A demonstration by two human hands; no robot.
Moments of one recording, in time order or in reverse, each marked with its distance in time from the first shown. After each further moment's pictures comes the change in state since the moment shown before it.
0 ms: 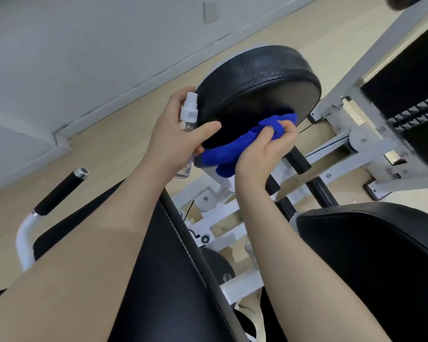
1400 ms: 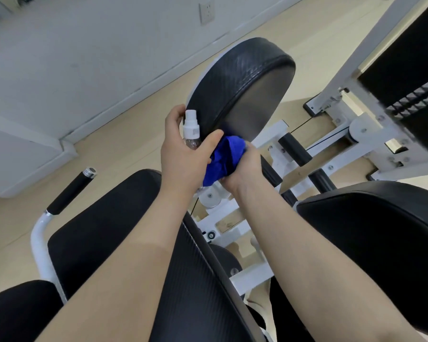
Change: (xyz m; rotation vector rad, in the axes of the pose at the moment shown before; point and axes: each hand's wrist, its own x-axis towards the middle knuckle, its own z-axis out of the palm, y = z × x) left_hand -0.046 -0.010 0.019 0.000 0.210 0.042; right_hand -0.011 0.025 -0.004 0.454 -0.128 1.114
